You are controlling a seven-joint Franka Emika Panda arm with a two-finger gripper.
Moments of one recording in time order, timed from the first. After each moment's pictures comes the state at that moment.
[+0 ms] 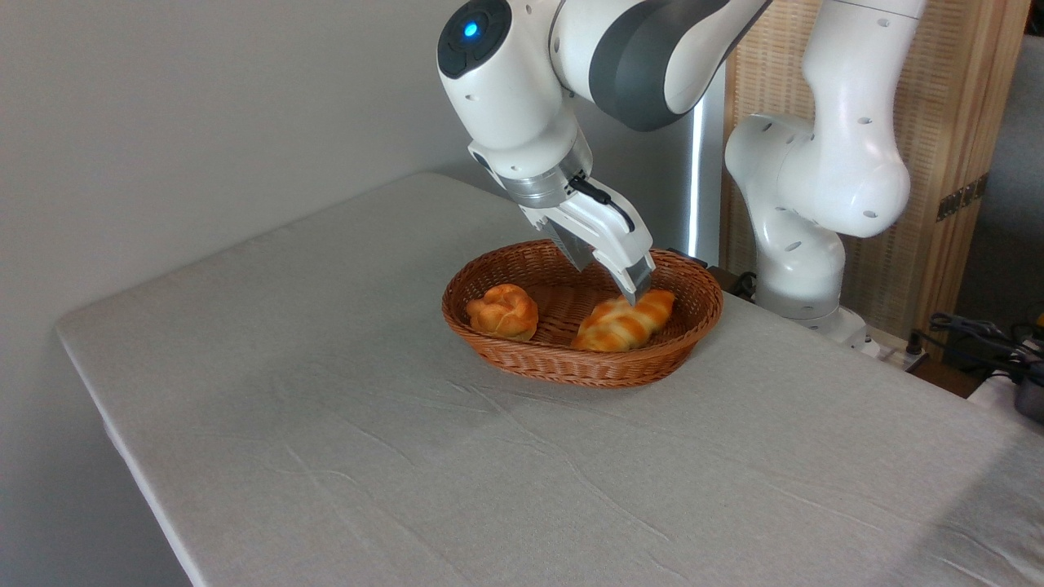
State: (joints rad) arm -0.21 -0.35 0.14 -2.29 -0.13 1.48 0.76
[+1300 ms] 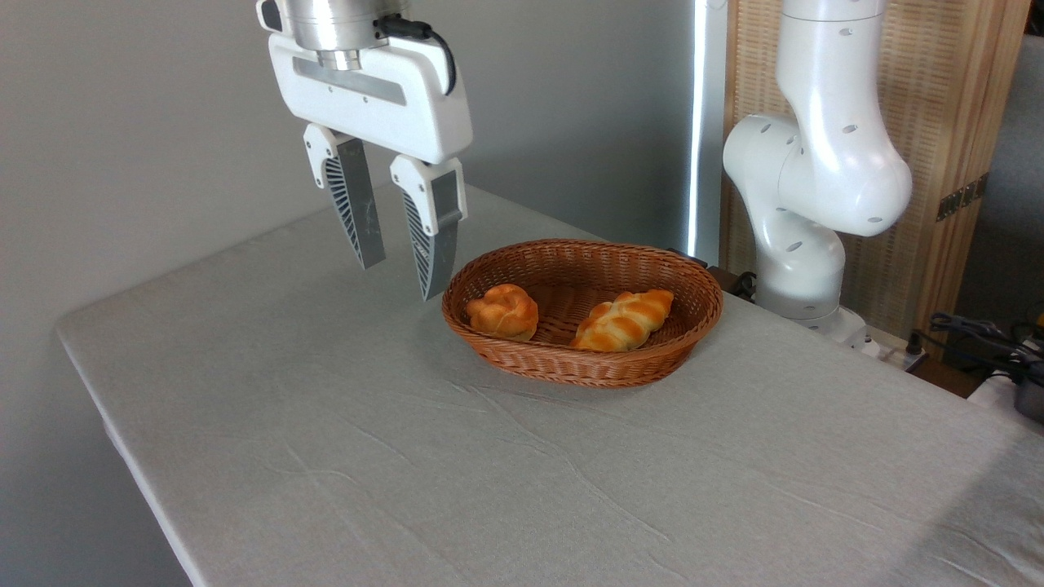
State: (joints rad) arm -0.15 -0.03 0.05 -1.62 -0.01 1.63 0.57
